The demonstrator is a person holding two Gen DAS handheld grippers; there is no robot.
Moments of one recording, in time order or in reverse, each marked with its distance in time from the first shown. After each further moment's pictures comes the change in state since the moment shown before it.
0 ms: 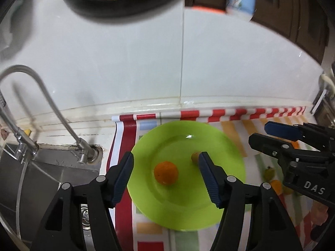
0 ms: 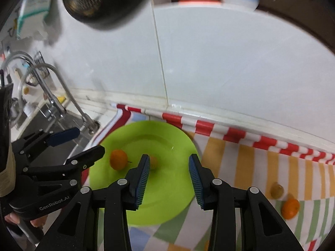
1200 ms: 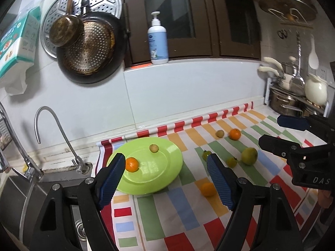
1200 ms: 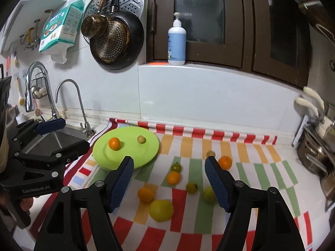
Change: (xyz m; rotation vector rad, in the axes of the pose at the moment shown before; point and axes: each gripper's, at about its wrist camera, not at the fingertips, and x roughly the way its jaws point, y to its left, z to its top) left arm -0.148 -0.071 -0.098 0.231 -0.316 -0.118; right arm -0.192 0.013 -0.148 0.016 -0.309 -0.246
